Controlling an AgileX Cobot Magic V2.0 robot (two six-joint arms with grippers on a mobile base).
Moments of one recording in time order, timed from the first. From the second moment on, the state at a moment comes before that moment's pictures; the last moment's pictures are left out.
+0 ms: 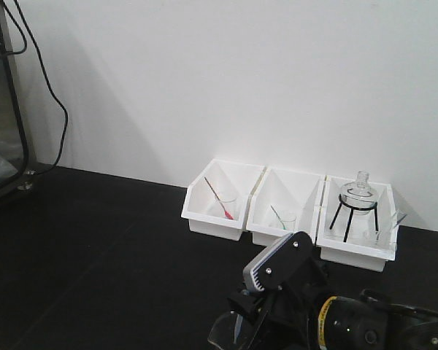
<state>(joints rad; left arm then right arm) -0.07 -0.01 0.03 -0.02 0.01 0.05 0.51 1.53 -0.85 -0.96 -0.25 0.70</state>
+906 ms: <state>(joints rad) -0.07 -0.01 0.03 -0.02 0.01 0.05 0.51 1.53 -0.83 -0.85 -0.24 0.73</state>
